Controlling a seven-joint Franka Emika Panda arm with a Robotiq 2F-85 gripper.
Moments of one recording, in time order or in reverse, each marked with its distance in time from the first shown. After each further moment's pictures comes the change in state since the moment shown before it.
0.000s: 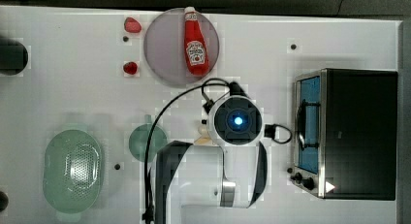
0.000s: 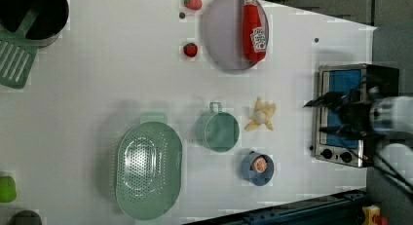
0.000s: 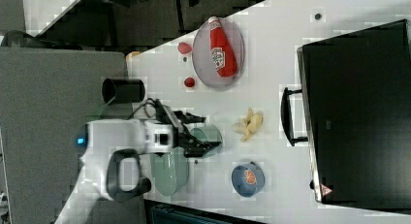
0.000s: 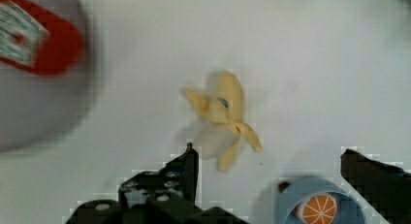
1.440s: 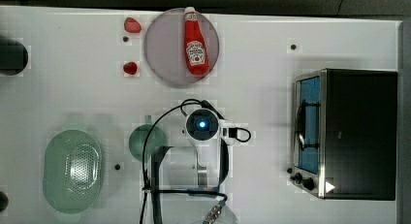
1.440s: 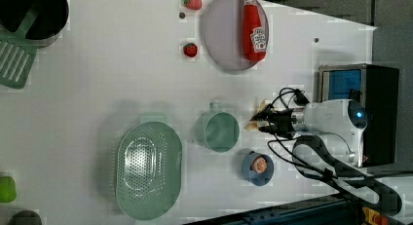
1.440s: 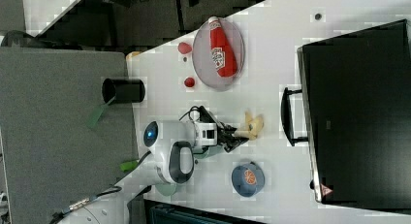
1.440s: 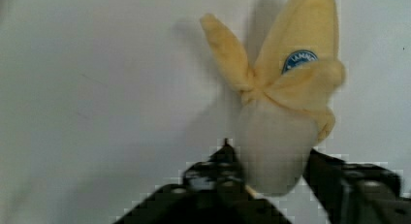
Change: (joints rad) arm 0.025 0.396 0.070 -0.090 -0.014 0.426 0.011
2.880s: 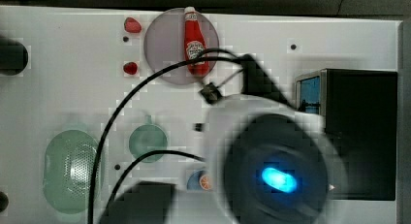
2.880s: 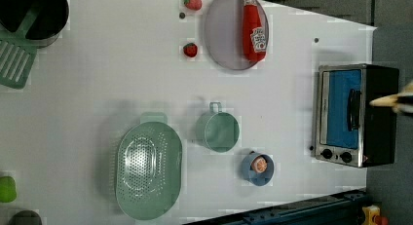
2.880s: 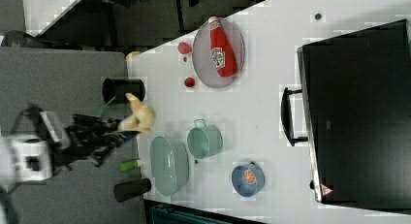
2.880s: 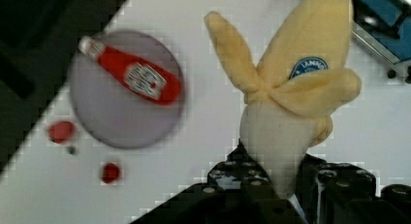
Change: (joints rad) arm -0.010 -0.610 -0.083 0.551 0.026 -0.877 -0.009
